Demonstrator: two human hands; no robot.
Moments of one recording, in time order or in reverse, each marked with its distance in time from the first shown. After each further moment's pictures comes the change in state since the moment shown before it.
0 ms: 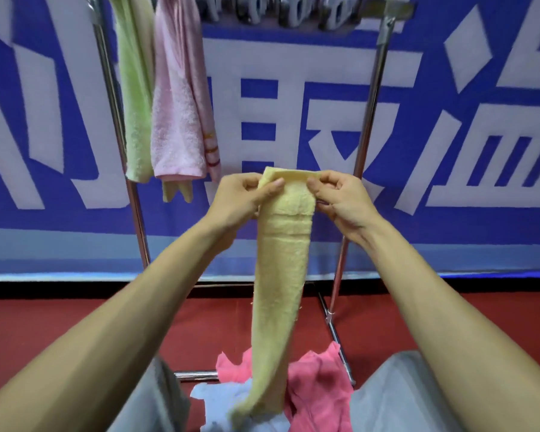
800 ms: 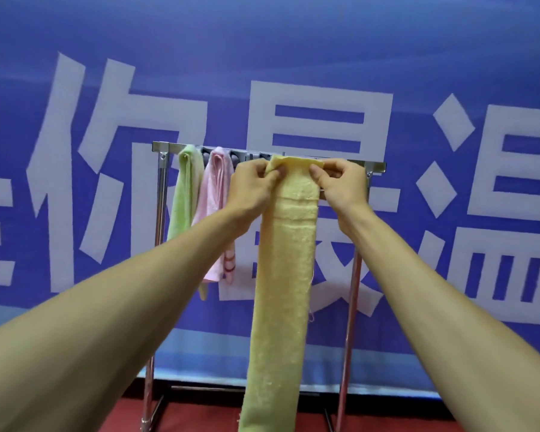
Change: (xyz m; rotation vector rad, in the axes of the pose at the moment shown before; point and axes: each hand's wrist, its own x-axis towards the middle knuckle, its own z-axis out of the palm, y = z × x) left_hand 0.051 0.187 -0.023 0.158 0.321 0.433; right_hand 0.049 -0.196 0.042 -0.245 0.290 -0.471
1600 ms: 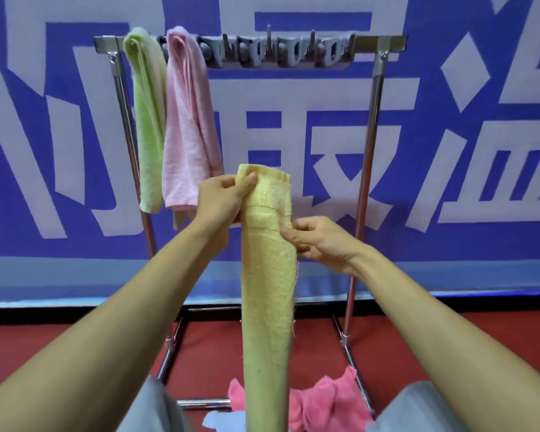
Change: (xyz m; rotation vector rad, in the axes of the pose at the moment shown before) left_hand -0.090 -0.127 0.009 -0.171 -0.028 -0.511; right_hand -0.130 0.165 -0.010 0.226 -0.700 0.645
